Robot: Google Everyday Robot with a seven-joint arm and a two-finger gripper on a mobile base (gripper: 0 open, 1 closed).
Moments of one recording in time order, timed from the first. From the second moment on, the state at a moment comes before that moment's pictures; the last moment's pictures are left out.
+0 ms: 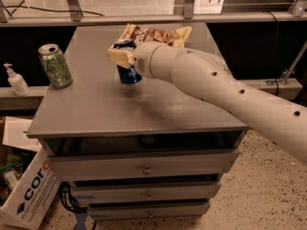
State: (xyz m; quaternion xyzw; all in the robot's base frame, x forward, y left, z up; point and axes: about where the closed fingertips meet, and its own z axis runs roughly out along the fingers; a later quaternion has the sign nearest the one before) arm 0.664 0.073 0.923 -0.72 -0.26 -0.58 0.28
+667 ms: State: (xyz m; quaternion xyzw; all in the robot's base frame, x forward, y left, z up) arm 0.671 0.081 0.920 -0.65 -0.25 -0.65 0.31
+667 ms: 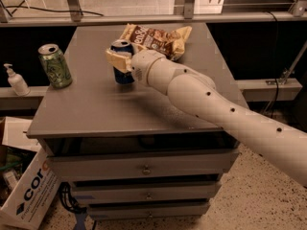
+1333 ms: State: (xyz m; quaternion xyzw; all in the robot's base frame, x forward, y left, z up) arm 0.670 0.083 0.912 -0.61 -0.25 -0.69 0.30
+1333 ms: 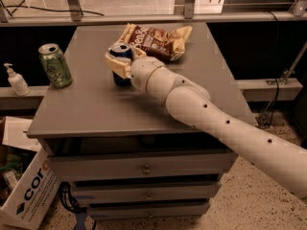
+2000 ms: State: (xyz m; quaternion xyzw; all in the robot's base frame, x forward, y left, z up) arm 0.666 0.086 0.908 -0.59 -0.28 -0.70 0.29
